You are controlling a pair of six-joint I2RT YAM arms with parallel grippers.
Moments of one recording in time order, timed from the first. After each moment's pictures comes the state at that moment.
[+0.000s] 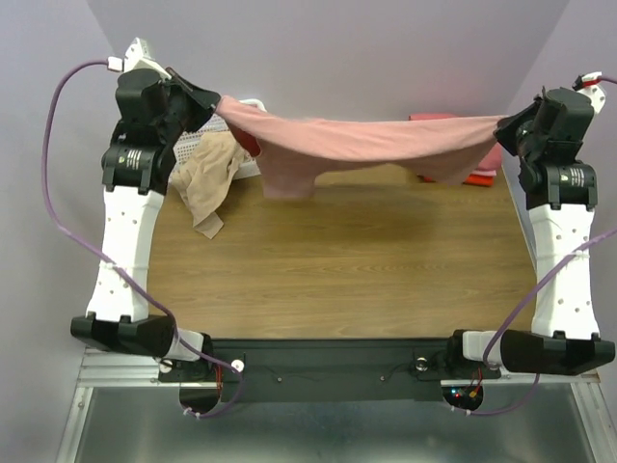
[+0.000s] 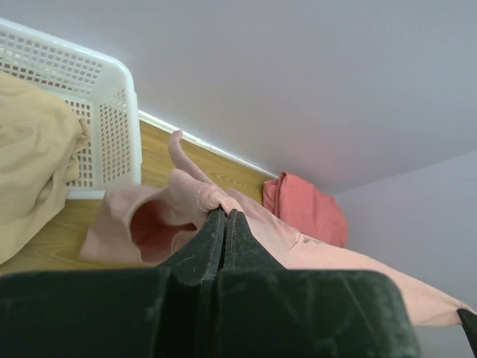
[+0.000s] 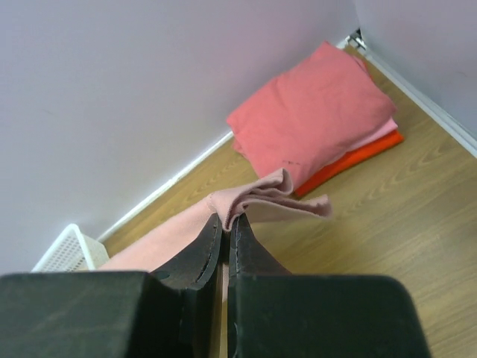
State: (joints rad) left arm -0.13 1.42 1.87 -0.60 0.05 -0.75; right arm -0.08 1.29 1.71 -0.68 0.23 0.62
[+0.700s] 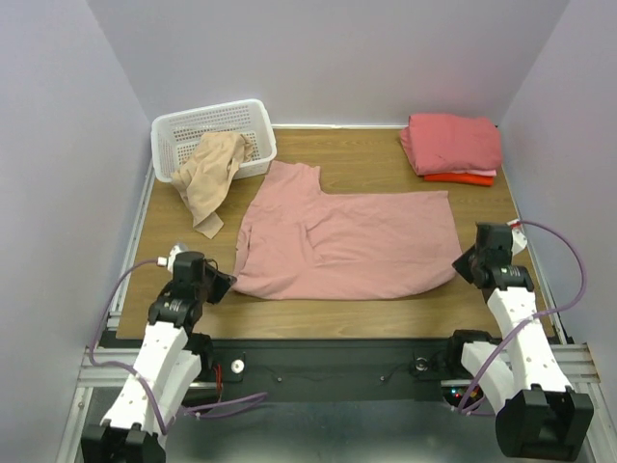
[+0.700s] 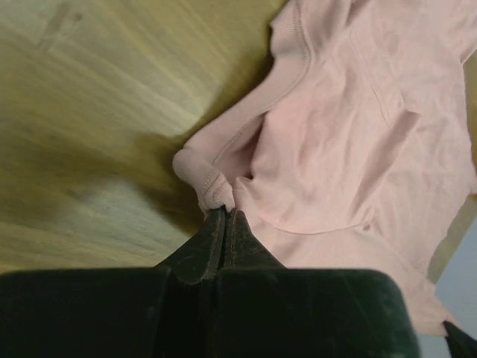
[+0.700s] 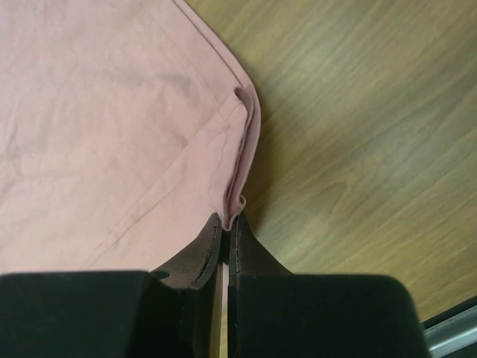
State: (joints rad) left arm -0.12 0.61 0.33 -0.50 0.02 -1.01; right arm -0.08 0.82 0.61 -0.66 0.23 0.71
